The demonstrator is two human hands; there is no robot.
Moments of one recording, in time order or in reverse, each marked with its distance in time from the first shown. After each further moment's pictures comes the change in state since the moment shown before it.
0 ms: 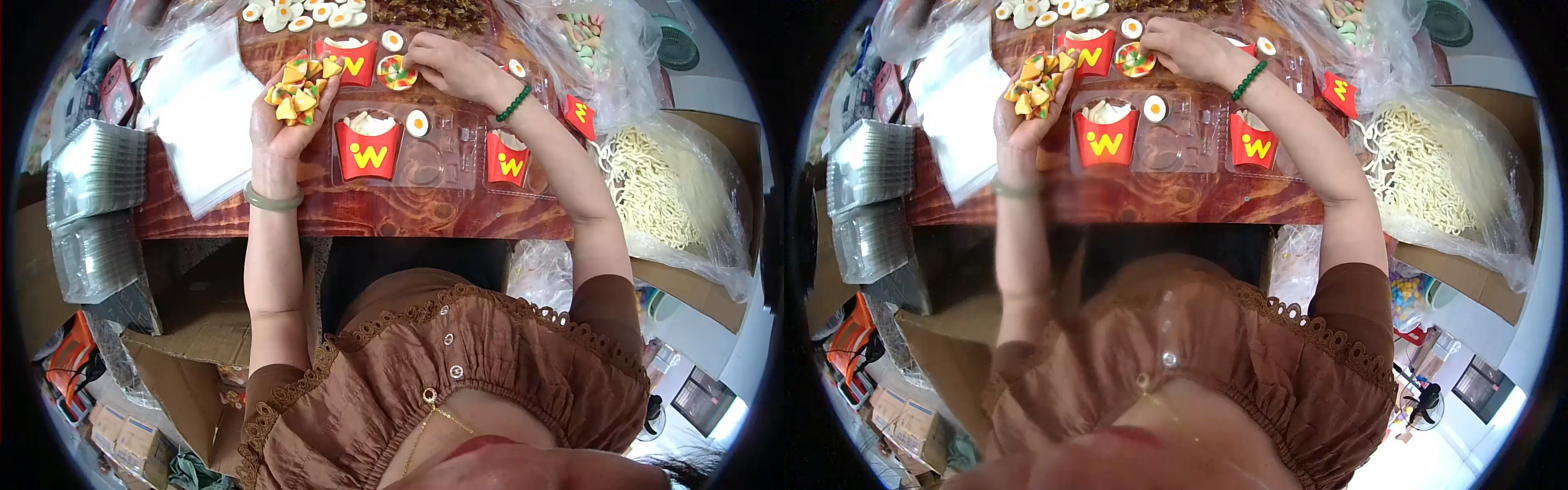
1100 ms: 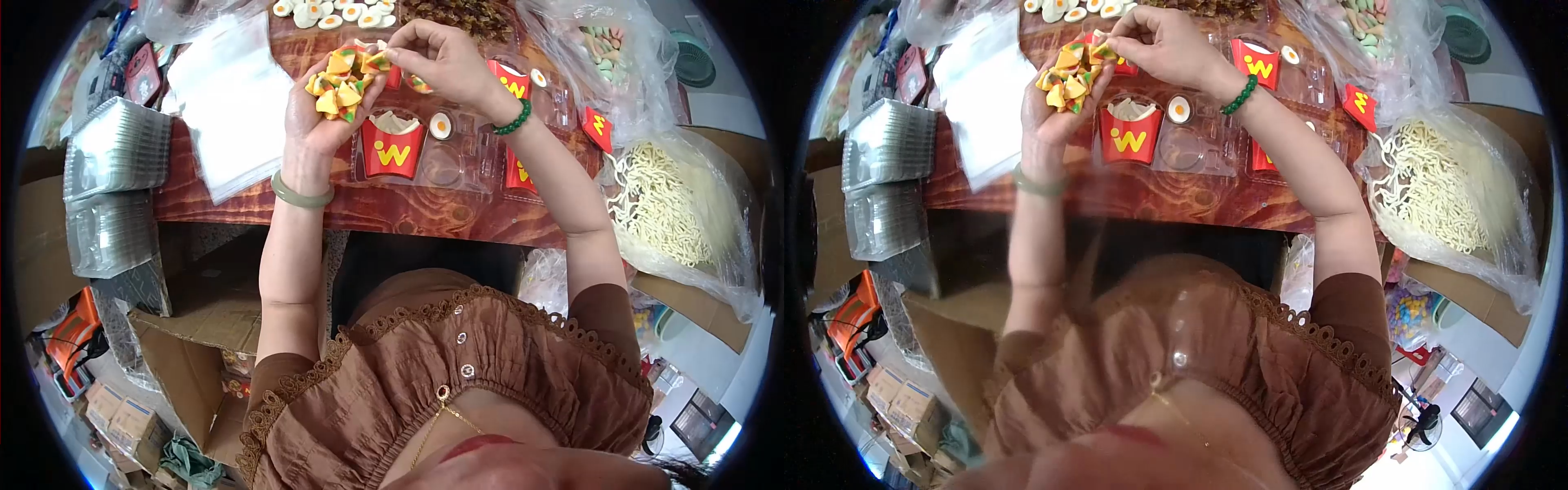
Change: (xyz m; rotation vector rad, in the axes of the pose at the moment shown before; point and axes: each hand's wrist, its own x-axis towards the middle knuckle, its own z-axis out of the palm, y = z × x) left_hand -0.009 -0.011 0.012 -0.060 -0.269 -0.194; right_hand 0.052 -0.079 -0.023 0.726 0.168 0.471
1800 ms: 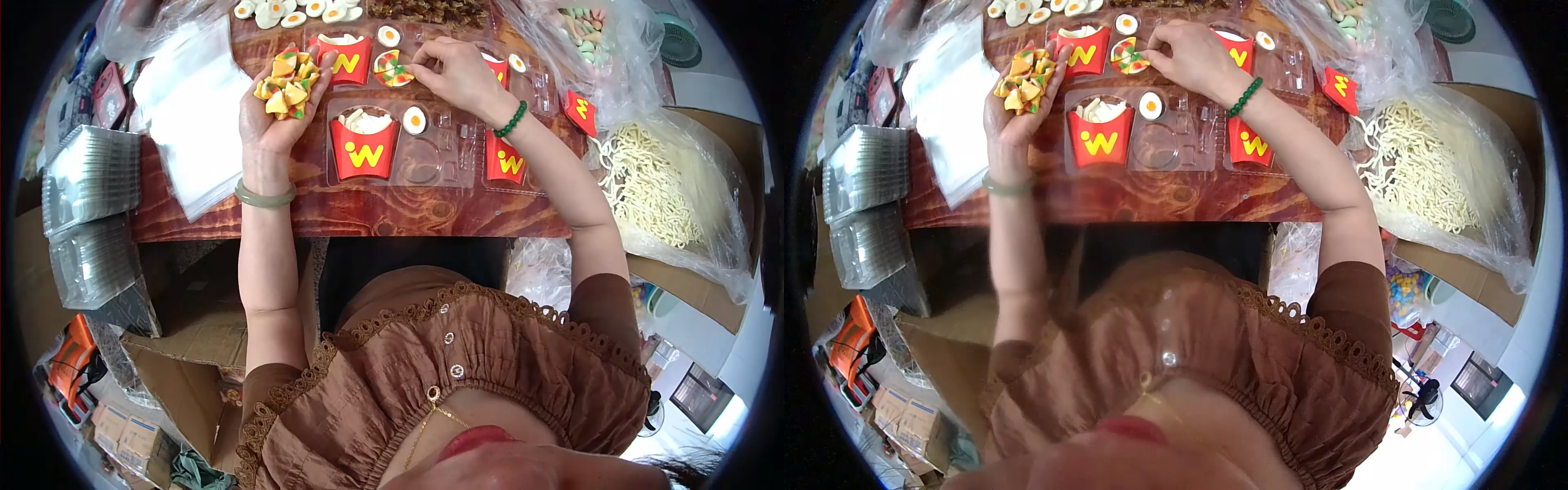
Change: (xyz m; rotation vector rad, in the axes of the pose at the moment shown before) left_hand 0.010 0.024 -0.027 0.002 -0.014 0.096; right_hand -0.029 0.080 -0.031 -0.625 0.097 -0.127
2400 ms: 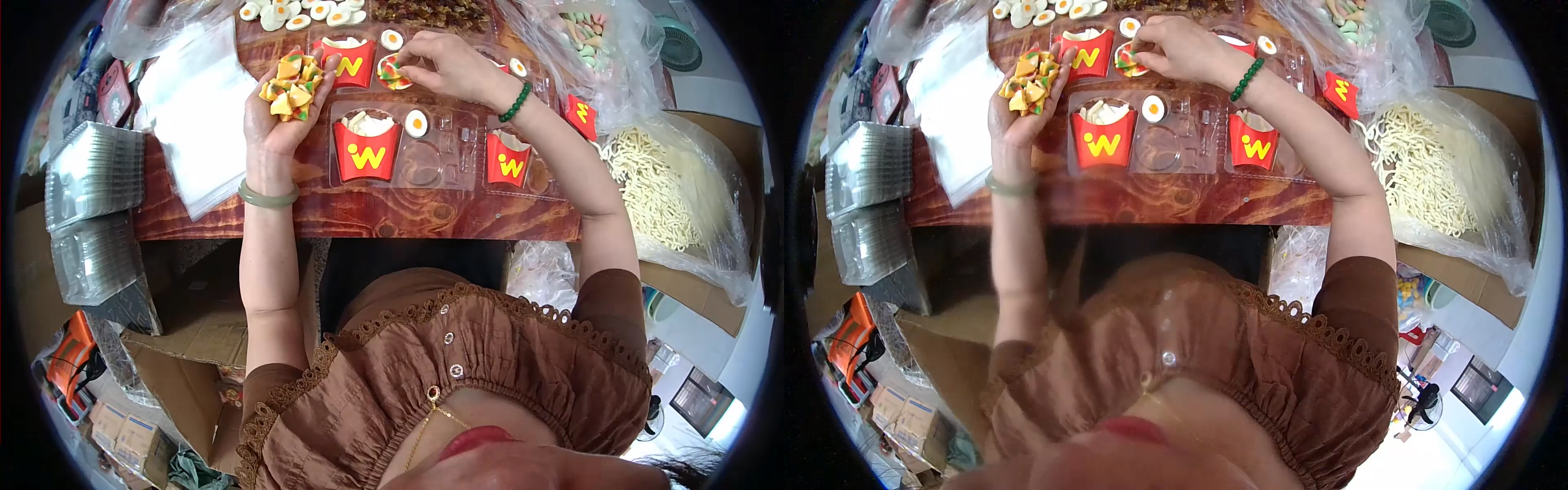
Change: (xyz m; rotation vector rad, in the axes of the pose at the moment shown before) left_hand -0.001 -0.001 0.004 -0.017 0.000 -0.018; right_hand 0.025 0.000 -0.010 -0.011 -0.170 -0.258
